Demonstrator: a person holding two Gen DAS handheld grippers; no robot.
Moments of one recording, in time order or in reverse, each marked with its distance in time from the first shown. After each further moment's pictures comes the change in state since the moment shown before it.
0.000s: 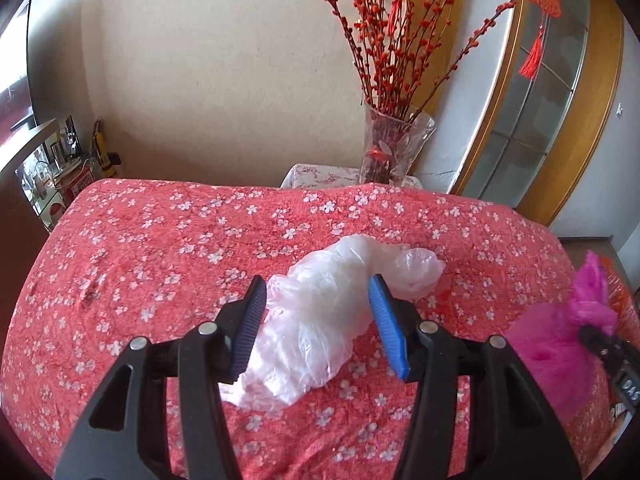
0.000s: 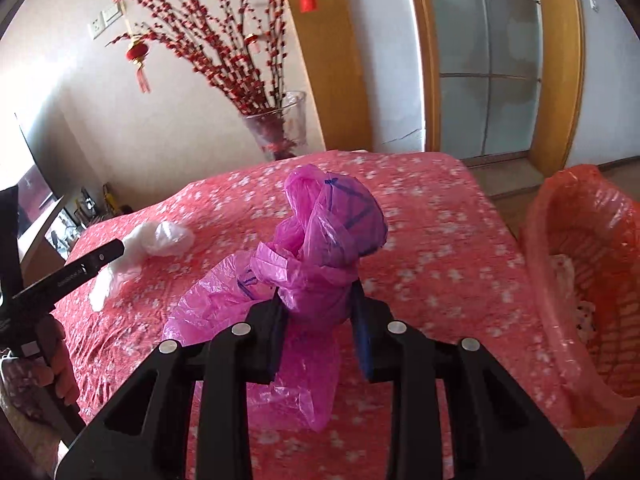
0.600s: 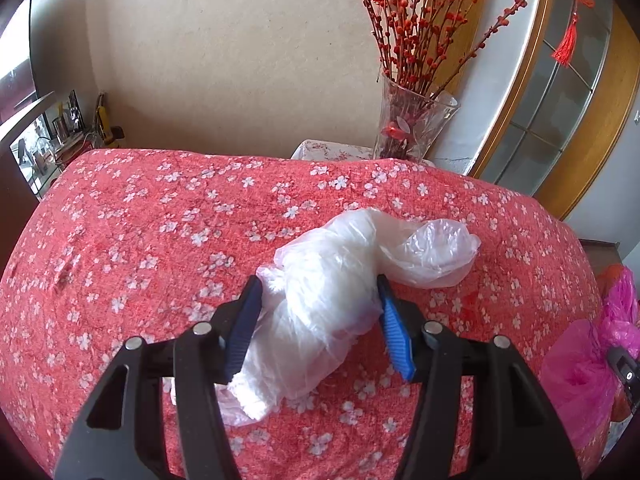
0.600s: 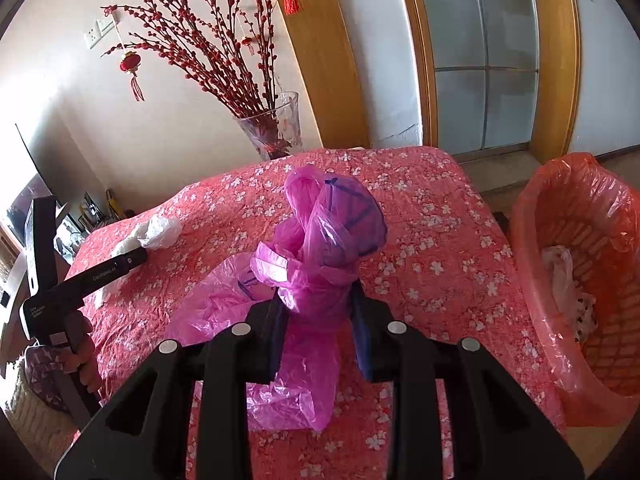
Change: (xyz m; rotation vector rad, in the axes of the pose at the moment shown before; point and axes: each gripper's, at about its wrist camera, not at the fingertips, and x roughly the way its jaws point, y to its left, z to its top) left arm 0.037 0.003 0.006 -0.028 0.085 0.016; right arm -0.005 -0.013 -0.002 0.026 0.007 0.023
